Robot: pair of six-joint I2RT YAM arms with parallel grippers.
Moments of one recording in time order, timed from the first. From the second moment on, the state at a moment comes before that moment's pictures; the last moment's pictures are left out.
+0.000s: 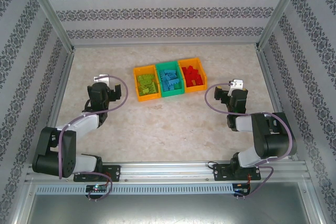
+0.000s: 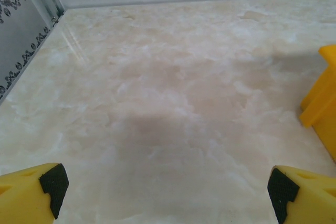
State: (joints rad) left arm -0.09 1.33 0.50 0.36 -0.29 -0.04; right arm 0.02 1.51 0.35 0.79 0.14 0.07
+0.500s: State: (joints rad) left arm 0.01 1.56 0.37 0.70 -0.10 -0.04; right arm 0.02 1.51 0.35 0.79 0.14 0.06
